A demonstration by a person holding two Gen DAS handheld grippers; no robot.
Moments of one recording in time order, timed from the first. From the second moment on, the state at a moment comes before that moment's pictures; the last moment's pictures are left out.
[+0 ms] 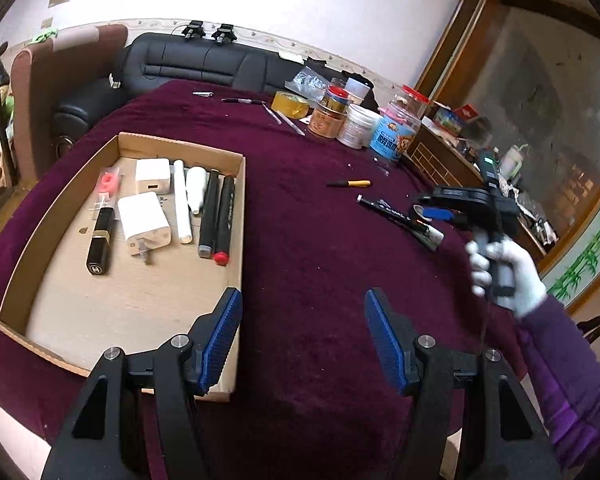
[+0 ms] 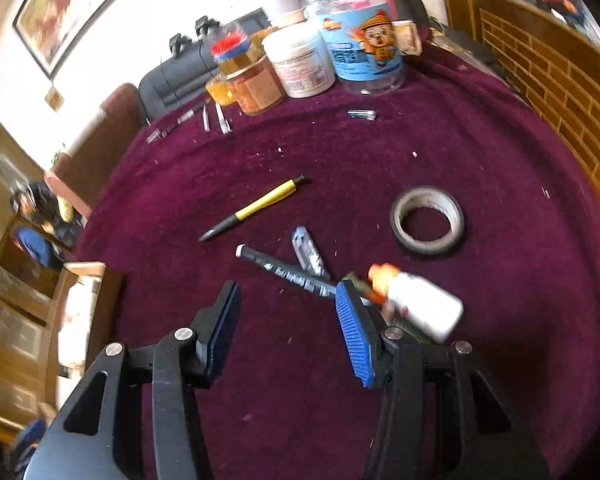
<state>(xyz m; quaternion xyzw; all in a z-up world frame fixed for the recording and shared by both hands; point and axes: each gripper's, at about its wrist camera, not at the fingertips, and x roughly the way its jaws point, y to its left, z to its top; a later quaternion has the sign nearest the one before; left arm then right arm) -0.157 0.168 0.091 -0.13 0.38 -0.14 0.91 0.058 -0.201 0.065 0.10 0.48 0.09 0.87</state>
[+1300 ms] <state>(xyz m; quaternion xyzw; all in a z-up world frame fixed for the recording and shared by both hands) -0.131 0.100 0.067 -0.09 0.45 -0.14 0.88 -0.021 -0.188 0.066 0.14 0.43 0.19 0.87</state>
